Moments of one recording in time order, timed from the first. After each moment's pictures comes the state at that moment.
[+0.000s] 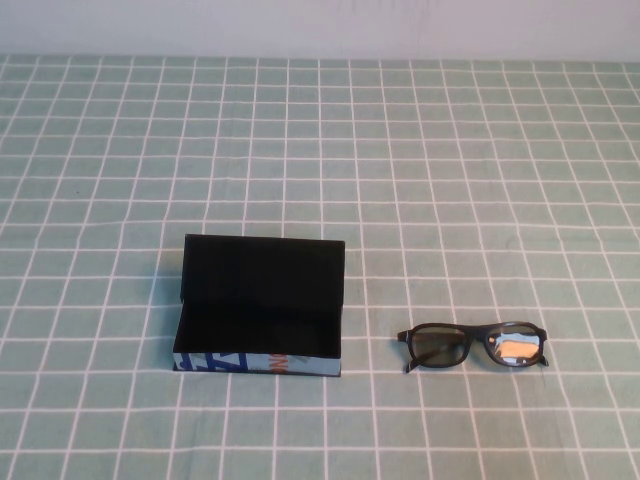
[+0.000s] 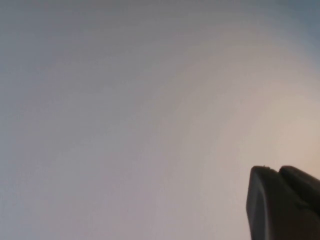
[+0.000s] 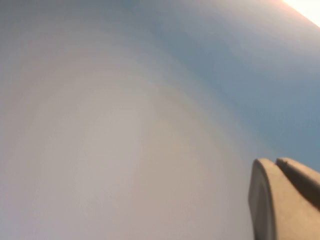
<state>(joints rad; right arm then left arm) 0.02 -0.01 -0.17 0.38 -0.56 -0.12 -0.10 -0.01 -0.07 0.12 -0.62 -0.19</state>
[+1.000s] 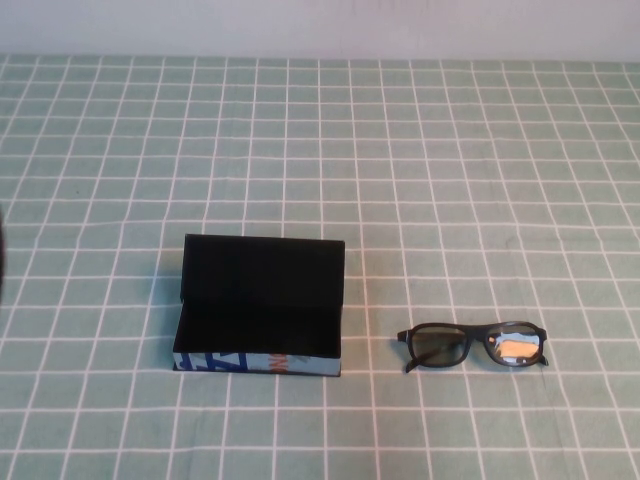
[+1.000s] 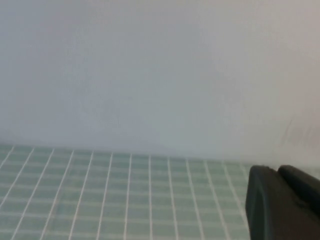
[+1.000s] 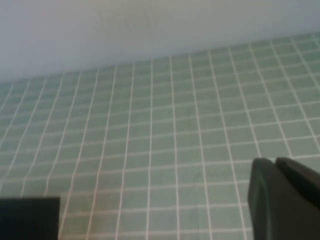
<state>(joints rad) 0.02 0.73 -0.94 0.23 0.69 0.03 -0.10 0.72 -0.86 0.07 0.28 -0.20</state>
